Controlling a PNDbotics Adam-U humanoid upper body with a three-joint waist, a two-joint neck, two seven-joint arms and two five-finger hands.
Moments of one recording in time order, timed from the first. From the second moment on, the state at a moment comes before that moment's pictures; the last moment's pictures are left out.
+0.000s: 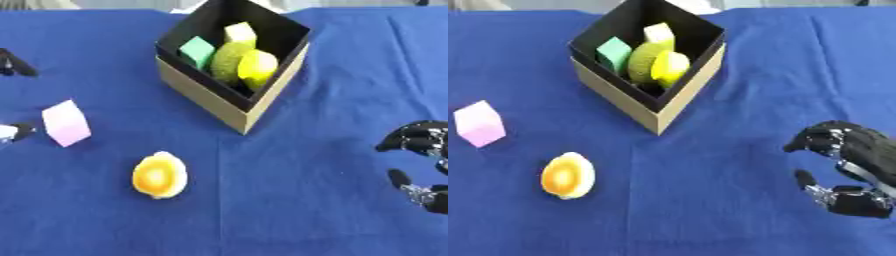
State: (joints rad) left arm -0.68 1.09 -0.31 -1.76 -0.39 0.13 -0.66; right arm 0.06 -1.08 0.13 -1.99 0.60 -0.20 -0.05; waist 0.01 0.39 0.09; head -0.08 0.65
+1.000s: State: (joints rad) left arm -0.84 0.92 -0.41 -1.47 -0.48 0.18 -0.77; right arm -0.07 -0.83 0.02 -1.99 0.28 -0.16 -0.30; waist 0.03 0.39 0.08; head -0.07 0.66
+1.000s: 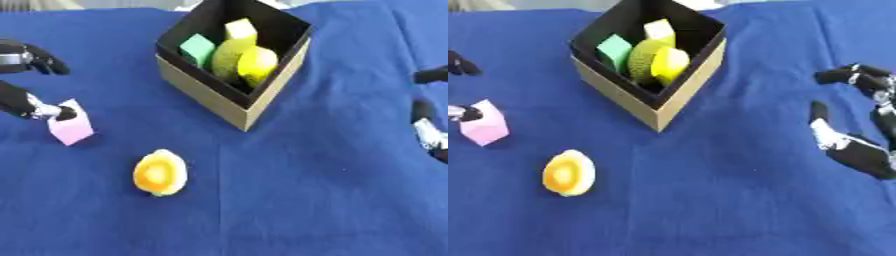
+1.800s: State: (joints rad) left arm -0.81 0.88 -0.42 -1.38 -0.46 0.25 -0.72; right arm -0.08 -0.74 -0.03 -1.99 0.22 -0.12 -0.33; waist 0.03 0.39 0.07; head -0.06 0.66
